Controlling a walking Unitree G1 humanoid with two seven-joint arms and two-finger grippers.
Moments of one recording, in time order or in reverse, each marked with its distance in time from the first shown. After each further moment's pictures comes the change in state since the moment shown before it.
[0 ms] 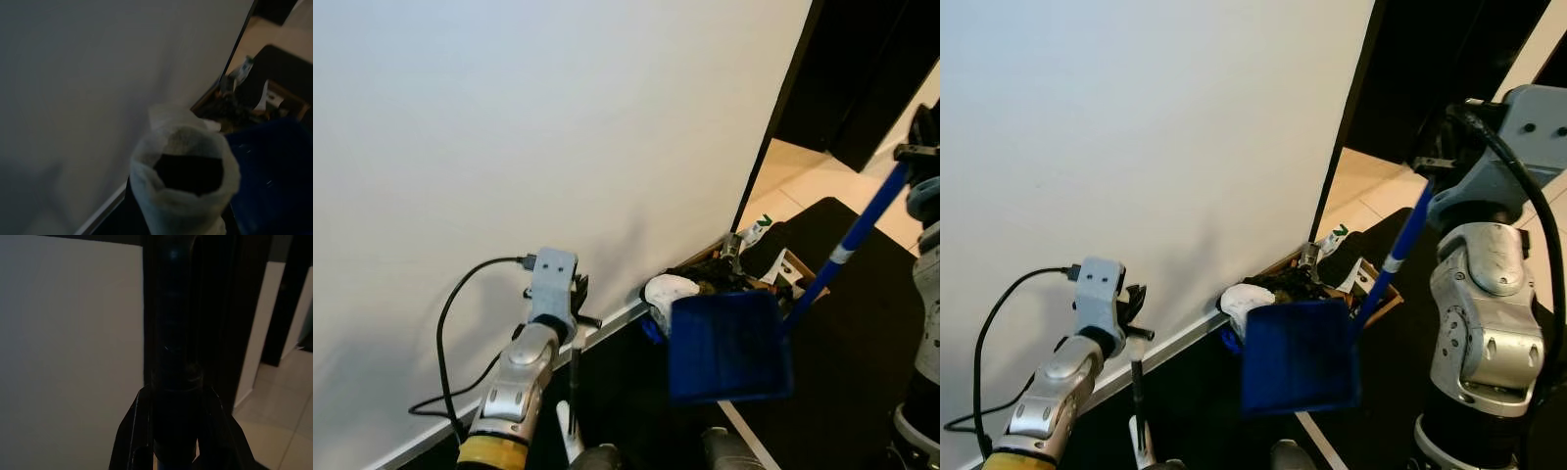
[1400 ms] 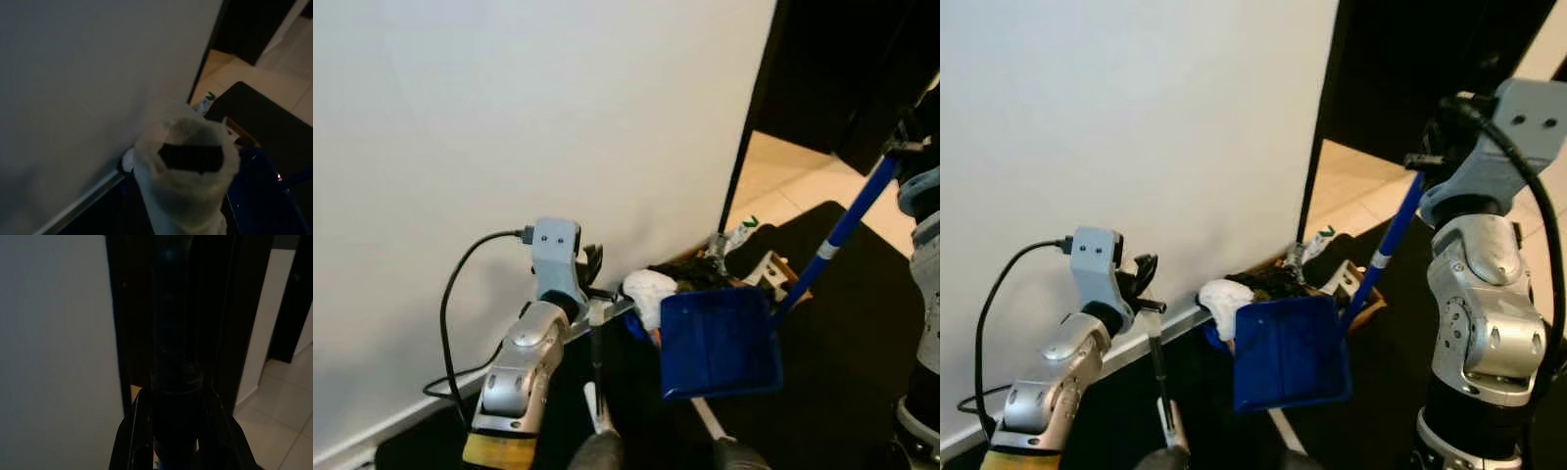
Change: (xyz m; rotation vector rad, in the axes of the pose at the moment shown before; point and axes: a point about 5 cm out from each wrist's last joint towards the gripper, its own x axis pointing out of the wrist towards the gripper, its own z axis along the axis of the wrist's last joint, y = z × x) left arm -0.007 -0.008 0.041 -0.092 -0.085 -0.016; right arm 0.006 0.005 0.002 0.016 0.013 0.035
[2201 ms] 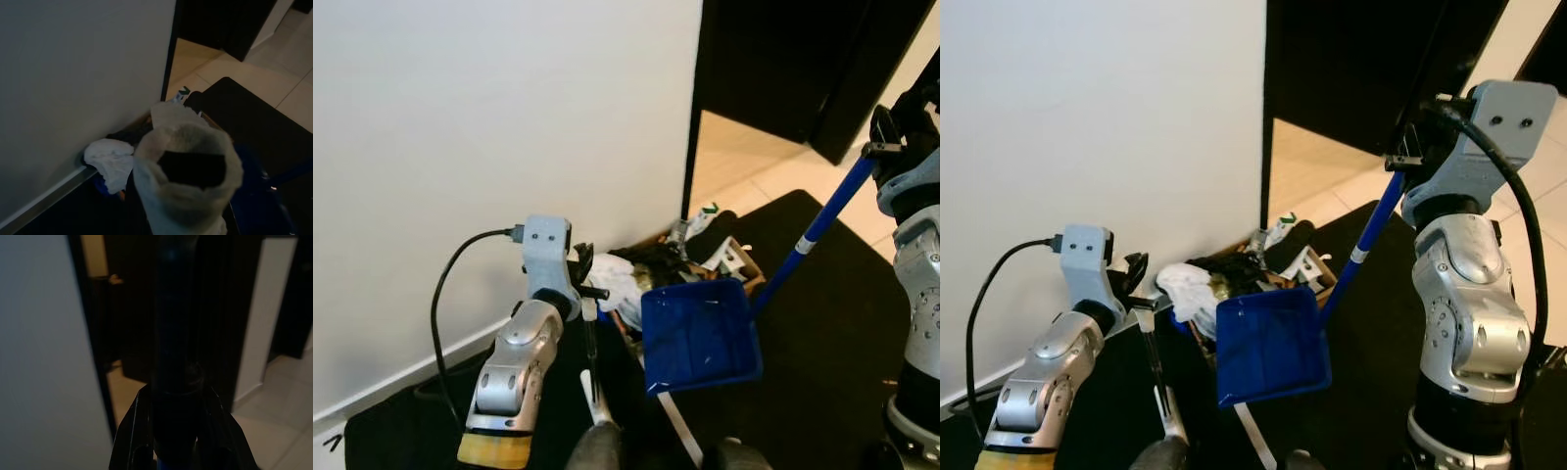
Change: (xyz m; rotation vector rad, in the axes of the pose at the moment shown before) left arm 0.000 0.004 0.001 0.003 0.006 0.015; right arm 0.000 0.007 -0.005 0.023 0.016 0.030
